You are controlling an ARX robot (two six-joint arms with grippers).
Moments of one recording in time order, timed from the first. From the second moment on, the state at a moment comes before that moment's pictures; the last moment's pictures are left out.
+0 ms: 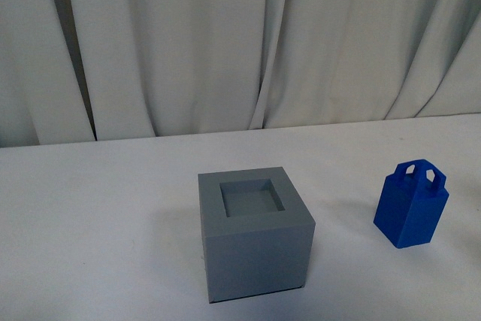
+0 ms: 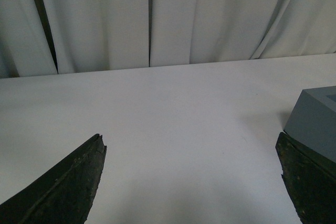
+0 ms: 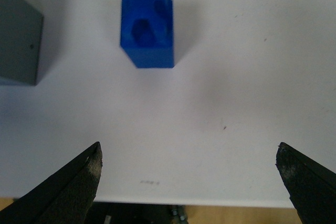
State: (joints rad) left arm 0.00 0.00 0.02 0.00 0.00 0.00; right arm -0.06 1.32 1.04 -0.65 -0.21 -0.24
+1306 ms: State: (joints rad) left arm 0.00 0.00 0.02 0.00 0.00 0.00; right arm 0.10 2.01 1.95 -1.31 -0.09 -1.35
